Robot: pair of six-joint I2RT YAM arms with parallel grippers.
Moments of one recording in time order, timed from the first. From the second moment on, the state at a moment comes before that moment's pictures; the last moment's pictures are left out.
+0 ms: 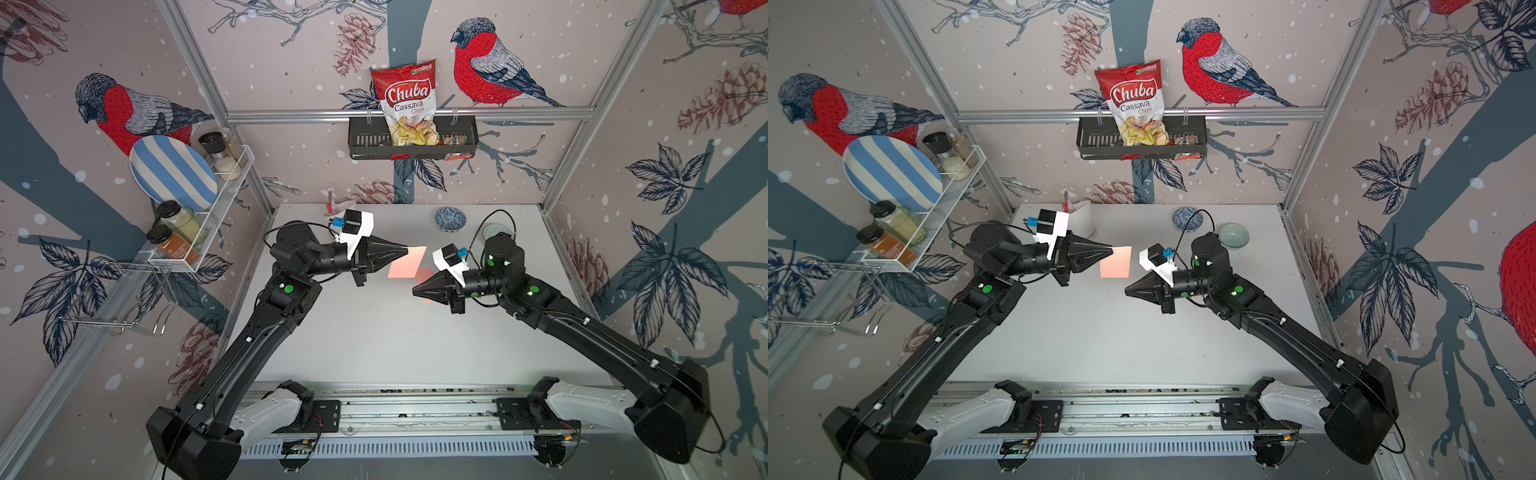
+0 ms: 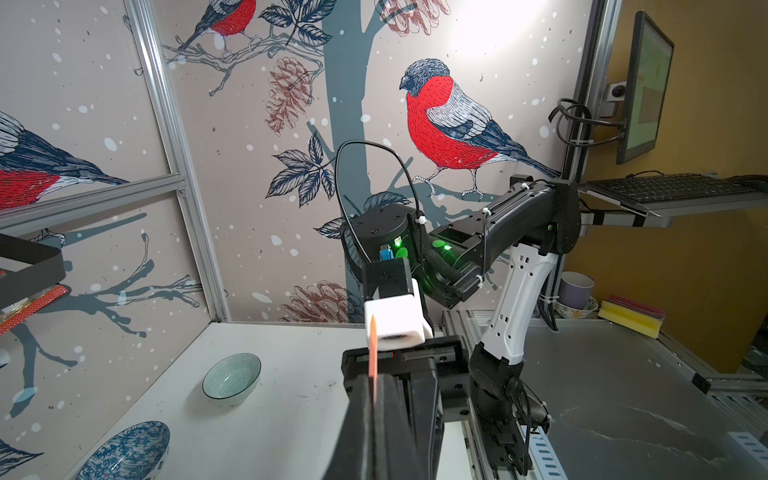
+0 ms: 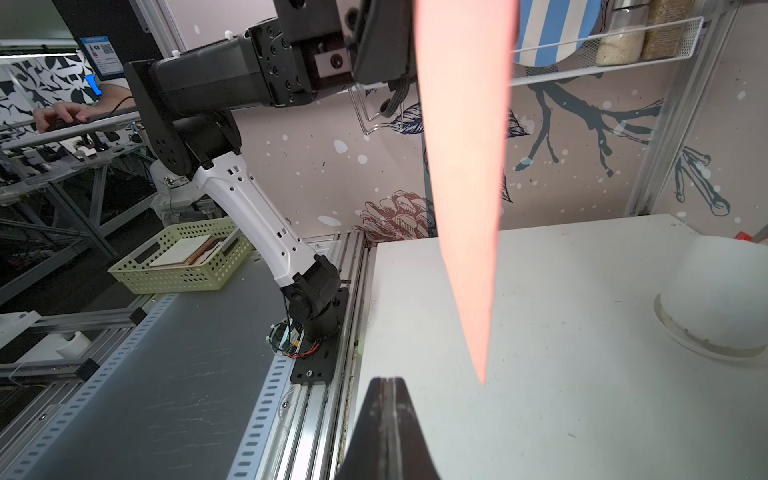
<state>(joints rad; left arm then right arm) -0.44 1.08 1.10 0.19 1.09 -0.13 0.73 1.17 0.97 -0.05 -0.95 -0.11</state>
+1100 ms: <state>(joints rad) -0.44 1.36 0.63 0.58 0.47 -0.60 0.48 0.83 0.78 0.03 -0.10 0.16</state>
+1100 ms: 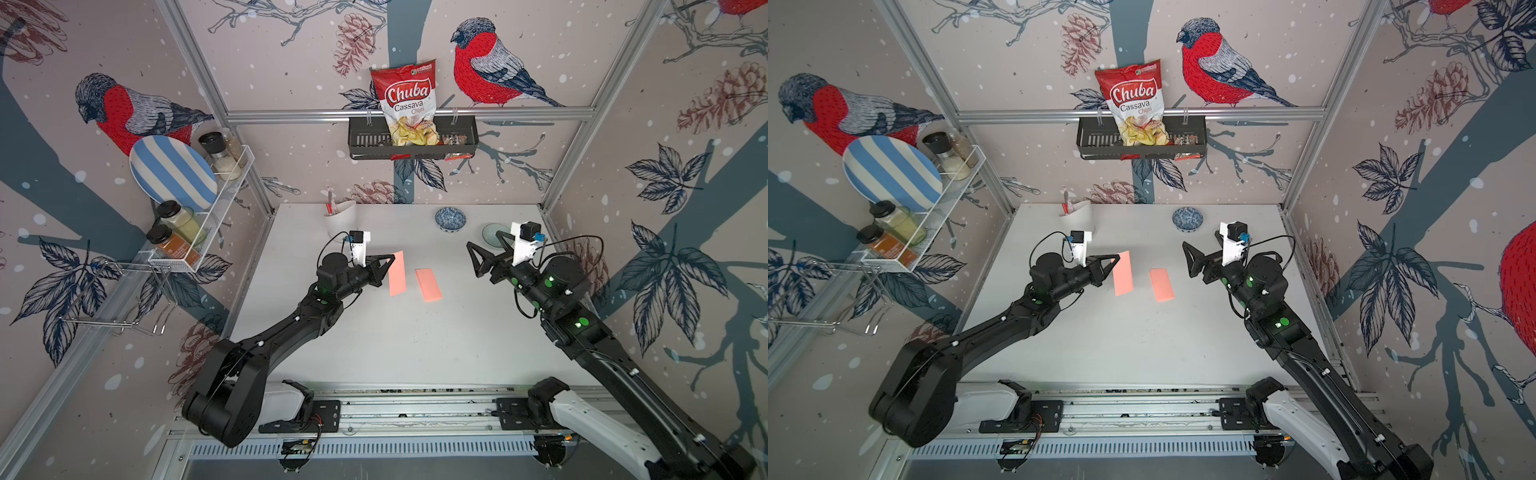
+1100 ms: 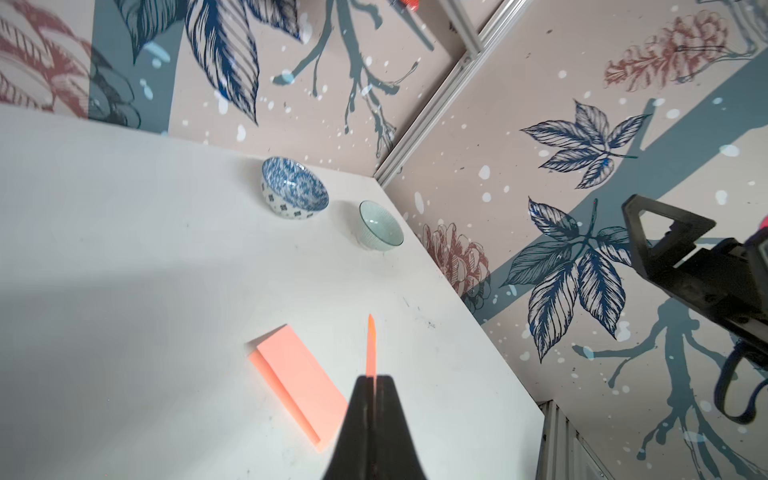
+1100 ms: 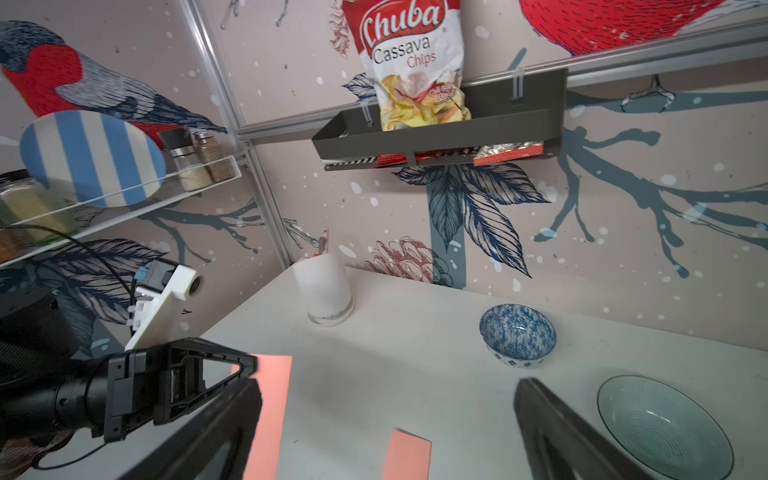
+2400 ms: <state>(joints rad) -0.40 1.93 0.72 0.75 0.40 -0.62 0.39 0.92 0.74 0.04 -0.14 0.21</state>
